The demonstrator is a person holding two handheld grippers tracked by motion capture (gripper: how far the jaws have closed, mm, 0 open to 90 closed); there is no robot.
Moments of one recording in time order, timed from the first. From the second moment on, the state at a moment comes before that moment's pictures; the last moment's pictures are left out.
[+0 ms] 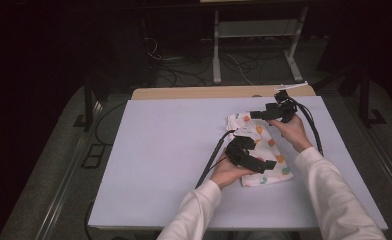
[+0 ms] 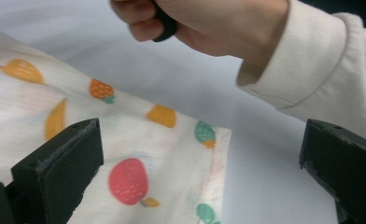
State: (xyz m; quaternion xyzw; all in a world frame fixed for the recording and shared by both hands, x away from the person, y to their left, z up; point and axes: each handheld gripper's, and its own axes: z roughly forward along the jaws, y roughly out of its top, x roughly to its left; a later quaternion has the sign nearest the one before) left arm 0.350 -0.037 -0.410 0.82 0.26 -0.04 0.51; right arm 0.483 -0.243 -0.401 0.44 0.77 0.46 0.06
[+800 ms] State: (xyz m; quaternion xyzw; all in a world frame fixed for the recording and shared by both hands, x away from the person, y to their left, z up) left arm 0.387 0.015 -0.381 0.83 0.26 0.03 0.49; right arm 0.476 -0.254 -0.400 0.44 0.77 0.46 0.07
